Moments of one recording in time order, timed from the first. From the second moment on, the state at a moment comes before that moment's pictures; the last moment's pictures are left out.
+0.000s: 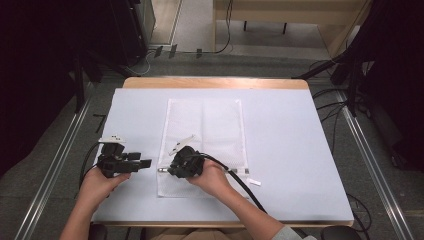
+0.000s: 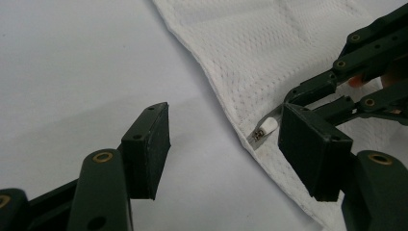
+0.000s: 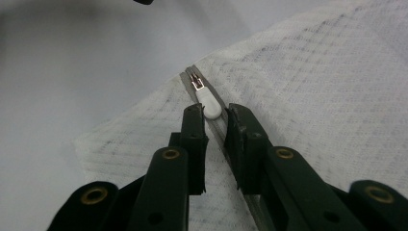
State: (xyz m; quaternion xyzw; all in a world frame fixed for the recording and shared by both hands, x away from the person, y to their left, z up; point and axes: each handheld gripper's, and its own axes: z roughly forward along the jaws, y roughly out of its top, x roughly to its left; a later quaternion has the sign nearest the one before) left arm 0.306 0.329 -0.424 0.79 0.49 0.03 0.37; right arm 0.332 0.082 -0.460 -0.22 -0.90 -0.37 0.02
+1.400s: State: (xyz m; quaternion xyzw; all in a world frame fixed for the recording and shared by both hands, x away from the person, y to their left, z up) left arm 0.305 0.337 -0.424 0.78 0.50 0.03 0.37; right arm 0.336 0.117 -0.464 -0.20 -0.90 -0.38 0.02
